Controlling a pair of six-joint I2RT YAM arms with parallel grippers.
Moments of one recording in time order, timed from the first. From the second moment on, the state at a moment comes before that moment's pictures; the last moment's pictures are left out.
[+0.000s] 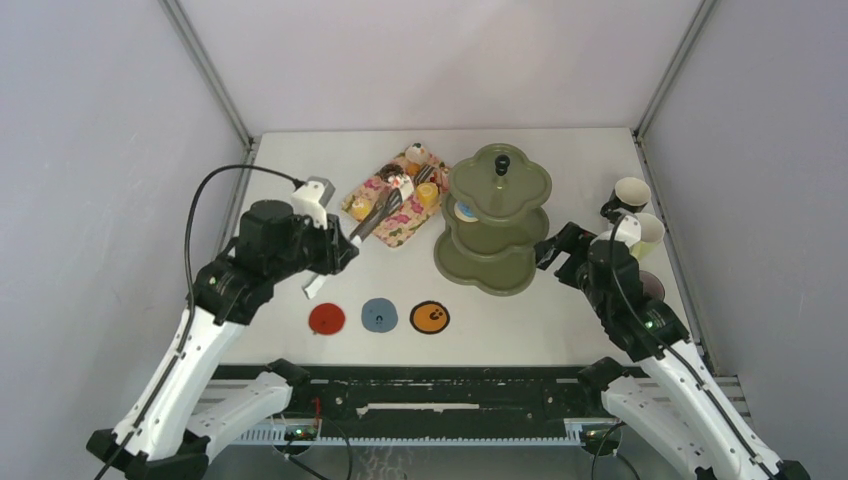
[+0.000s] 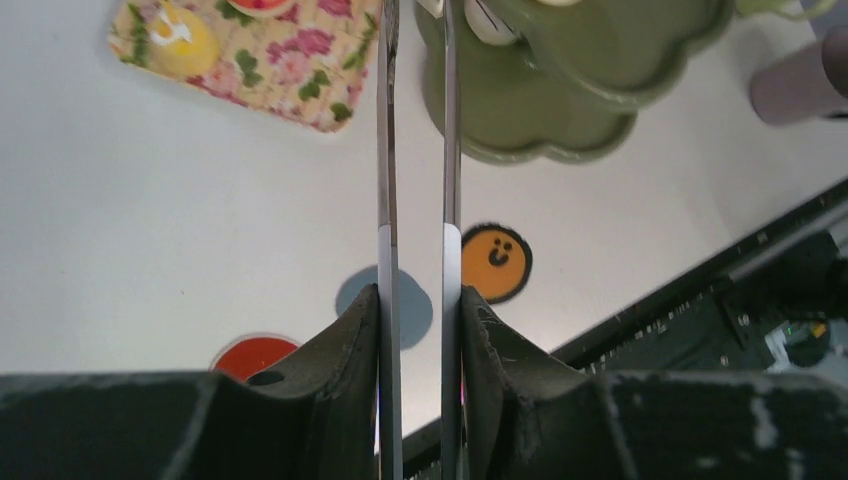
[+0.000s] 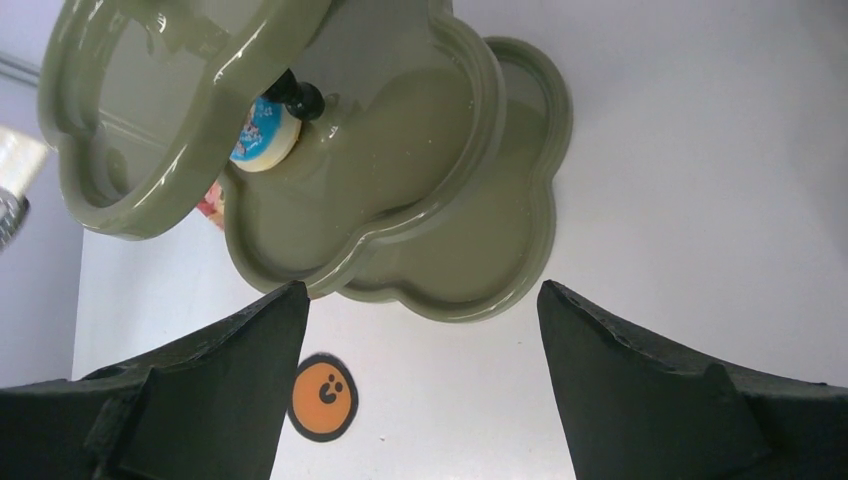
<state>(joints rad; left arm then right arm) -0.46 0.89 1.15 -0.81 0.10 -0.22 0.46 0.62 0.73 -0.61 0.29 0.72</state>
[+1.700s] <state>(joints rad) -0.76 1.18 1.10 -0.57 0.21 -0.15 0.49 0.50 0.73 -0.70 0.44 0.75</state>
